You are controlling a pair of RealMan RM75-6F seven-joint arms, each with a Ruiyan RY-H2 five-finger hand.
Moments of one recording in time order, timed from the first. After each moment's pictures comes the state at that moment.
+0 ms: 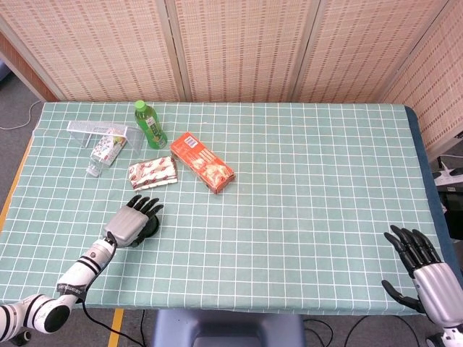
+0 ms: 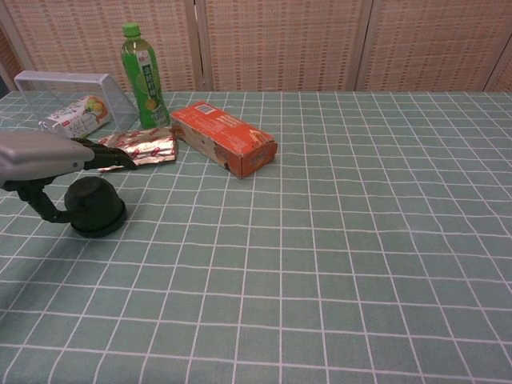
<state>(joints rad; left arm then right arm) -0.75 -1.26 0.02 -1.64 1.11 0.86 0.49 -0.03 -0.98 -0.08 -1.68 -1.82 1.65 0.12</state>
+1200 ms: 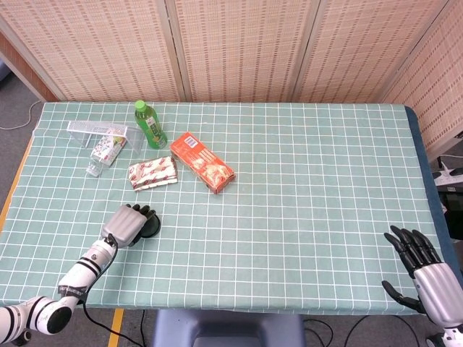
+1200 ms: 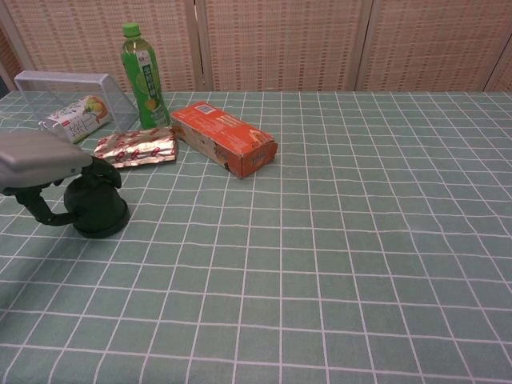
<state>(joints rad) -0.74 -1.29 0.03 -1.61 1.11 0.91 0.61 -0.03 -0.97 -0.09 -1.69 -1.81 1.64 0.13</state>
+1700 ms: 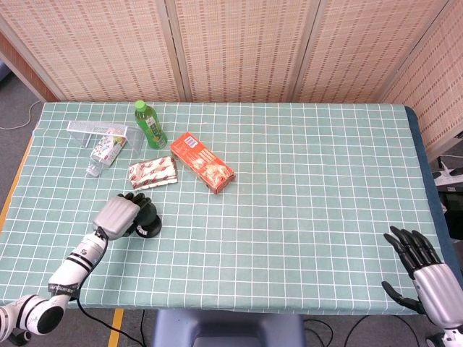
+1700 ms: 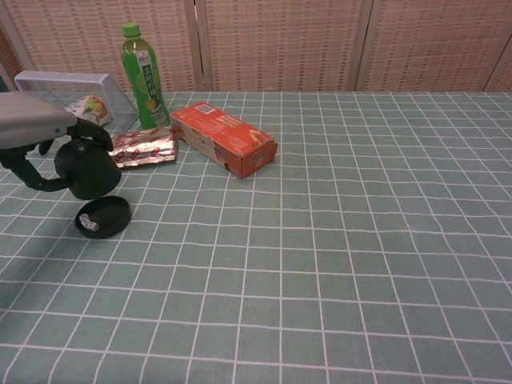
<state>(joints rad) -0.72 -1.22 -0.01 -1.64 1.14 0.97 0.55 -0.03 -0.97 -0.09 -1.69 -1.82 1.65 0.12</state>
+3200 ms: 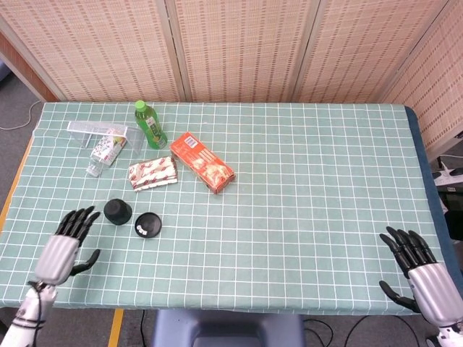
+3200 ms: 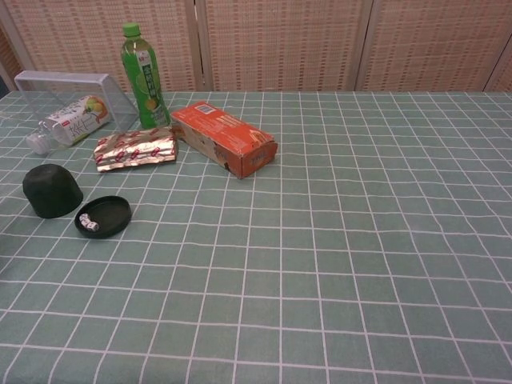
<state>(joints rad) -0.26 -1.29 0.14 -1.44 1.56 1.58 -0.07 -0.02 -0.99 -0.09 -1.69 -1.81 1.62 0.07</state>
